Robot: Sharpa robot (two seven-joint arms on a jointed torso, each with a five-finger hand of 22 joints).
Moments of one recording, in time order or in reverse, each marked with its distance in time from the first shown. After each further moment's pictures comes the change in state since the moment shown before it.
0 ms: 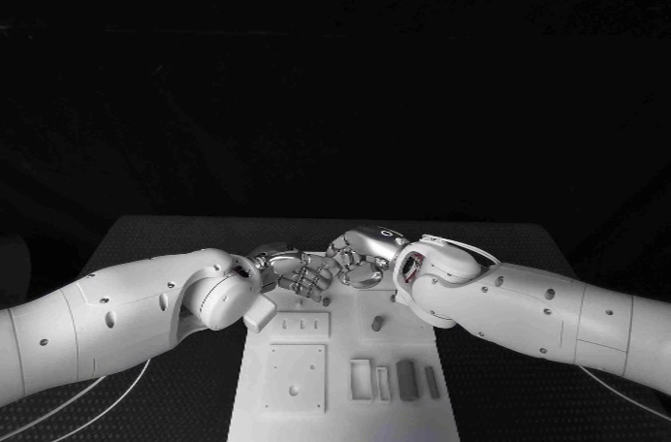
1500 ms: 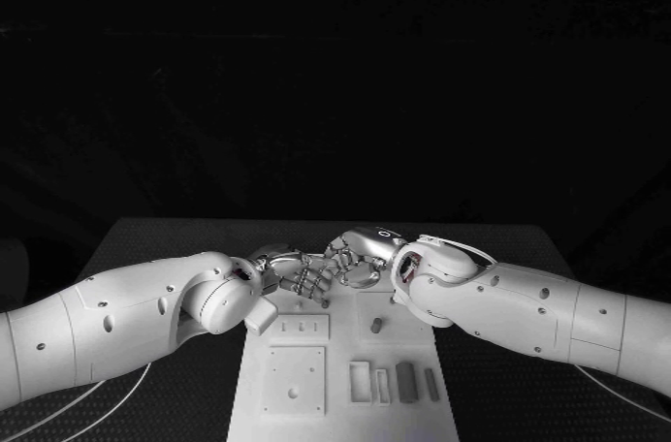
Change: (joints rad) left arm 0.000 -0.002 0.000 0.016 0.003 -0.010 0.020; left_hand 0.004 -0.004 0.003 0.003 0.000 0.002 -0.003 0.003 0.004 0.004 -0.004 0.004 -0.006 0.000 0.000 0.008 -0.008 0.000 0.000 0.000 0.000 -0.003; right arm 0.003 0.013 0.000 -0.021 0.000 0.004 0.004; right_hand -0.001 0.001 -0.006 0.000 0.000 -0.001 0.001 0.002 0.000 -0.002 0.002 0.000 0.001 -0.002 0.001 0.000 0.001 0.000 -0.001 -0.002 0.000 0.000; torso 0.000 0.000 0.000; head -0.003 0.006
